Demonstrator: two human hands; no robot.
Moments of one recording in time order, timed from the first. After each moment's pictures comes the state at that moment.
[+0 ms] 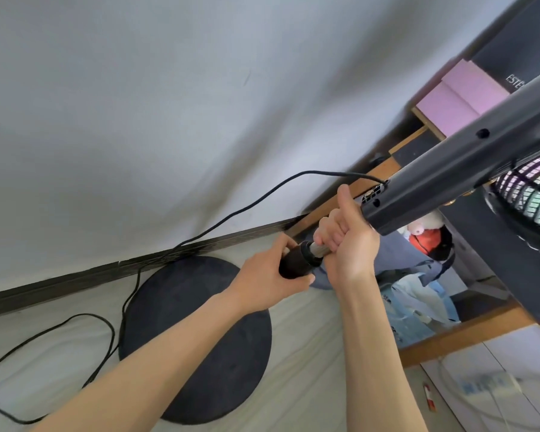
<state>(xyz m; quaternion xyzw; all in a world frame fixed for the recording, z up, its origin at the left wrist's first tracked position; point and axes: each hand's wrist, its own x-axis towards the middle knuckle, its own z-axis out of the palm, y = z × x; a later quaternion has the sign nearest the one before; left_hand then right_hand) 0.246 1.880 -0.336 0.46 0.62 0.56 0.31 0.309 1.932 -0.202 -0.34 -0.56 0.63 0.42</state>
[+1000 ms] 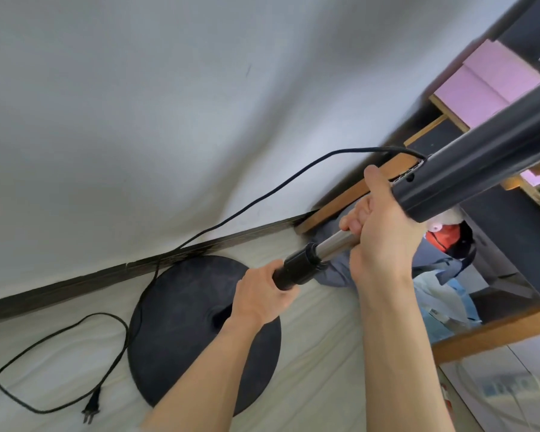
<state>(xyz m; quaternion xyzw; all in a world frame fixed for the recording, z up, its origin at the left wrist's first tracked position) 0.263 1.890 -0.383 0.35 0.71 0.54 0.28 0.295 1.929 -0.173 -0.36 -0.56 0.54 0.52</state>
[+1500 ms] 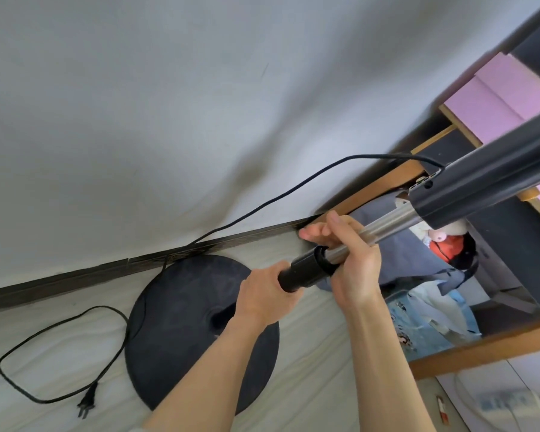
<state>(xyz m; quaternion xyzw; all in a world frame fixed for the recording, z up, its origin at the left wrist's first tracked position) 0.265 1.896 -0.386 0.36 0.72 0.54 0.25 0.315 1.938 -0.223 -0.29 -0.66 0.60 0.35</state>
